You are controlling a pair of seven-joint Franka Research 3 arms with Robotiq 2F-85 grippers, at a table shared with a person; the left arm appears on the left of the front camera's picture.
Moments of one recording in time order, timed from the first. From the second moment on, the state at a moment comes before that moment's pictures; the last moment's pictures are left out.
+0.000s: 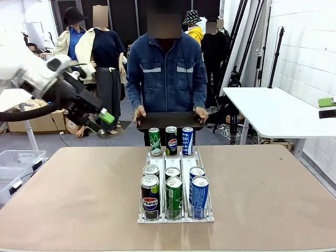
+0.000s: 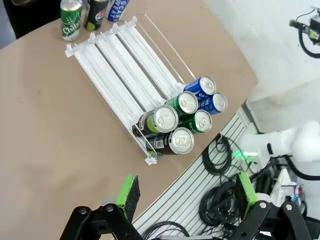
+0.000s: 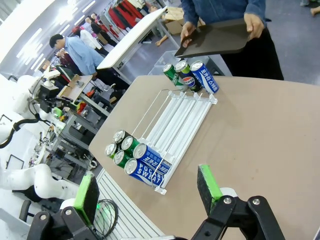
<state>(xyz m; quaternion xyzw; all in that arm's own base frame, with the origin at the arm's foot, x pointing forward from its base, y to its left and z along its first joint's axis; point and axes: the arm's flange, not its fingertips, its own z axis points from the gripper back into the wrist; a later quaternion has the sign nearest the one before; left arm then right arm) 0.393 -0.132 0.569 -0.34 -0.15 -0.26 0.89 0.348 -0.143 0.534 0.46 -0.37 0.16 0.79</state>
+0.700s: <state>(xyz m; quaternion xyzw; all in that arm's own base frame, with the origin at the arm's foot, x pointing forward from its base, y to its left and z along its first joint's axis) 0.343 -0.290 0.553 -0.20 -0.07 -0.35 0.91 0.348 -0.143 0.534 0.46 -0.37 0.16 0.79</state>
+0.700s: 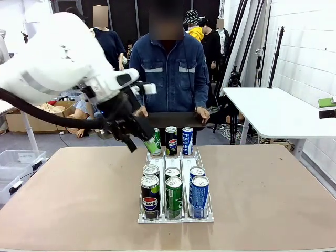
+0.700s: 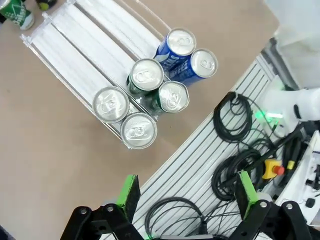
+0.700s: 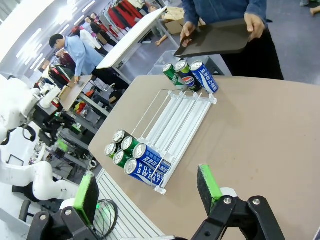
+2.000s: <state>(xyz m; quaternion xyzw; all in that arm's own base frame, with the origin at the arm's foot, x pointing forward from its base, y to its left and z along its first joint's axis) 0.306 -0.421 0.475 -0.01 -0.09 -0.30 0.95 0.348 -0.143 0.533 0.46 -0.37 0.16 0.79</state>
